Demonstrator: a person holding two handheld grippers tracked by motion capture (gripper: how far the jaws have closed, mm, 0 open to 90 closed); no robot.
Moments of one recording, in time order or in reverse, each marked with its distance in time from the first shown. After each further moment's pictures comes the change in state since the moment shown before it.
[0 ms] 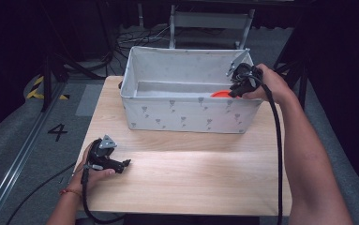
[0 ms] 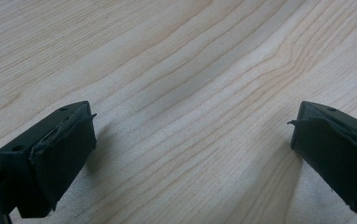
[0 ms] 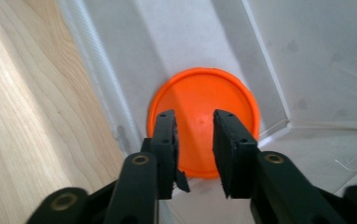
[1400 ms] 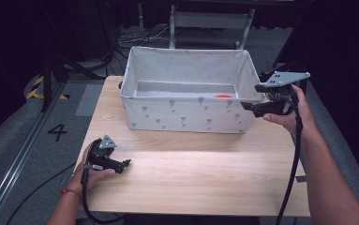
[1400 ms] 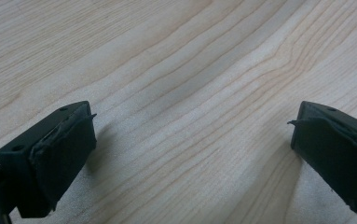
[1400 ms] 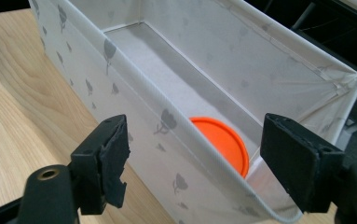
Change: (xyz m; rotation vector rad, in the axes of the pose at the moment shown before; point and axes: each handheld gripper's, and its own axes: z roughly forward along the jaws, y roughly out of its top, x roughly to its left) left arm 0.000 0.000 0.000 -0.002 0.002 -0.002; right arm 0.067 -0.078 -0.057 -0.440 -0.182 0.301
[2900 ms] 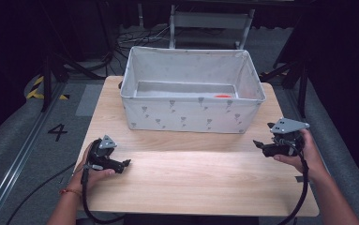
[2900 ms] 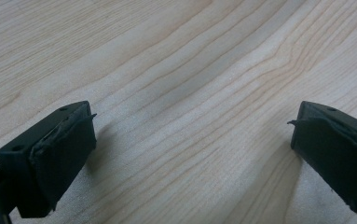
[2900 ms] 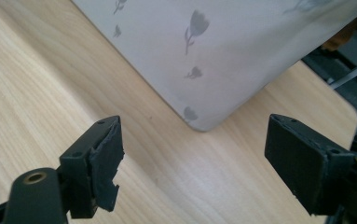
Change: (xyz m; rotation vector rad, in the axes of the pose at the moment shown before) left arm 0.000 0.000 0.000 0.001 0.000 -0.003; right arm 0.030 -0.125 0.005 0.140 -0.077 -0.029
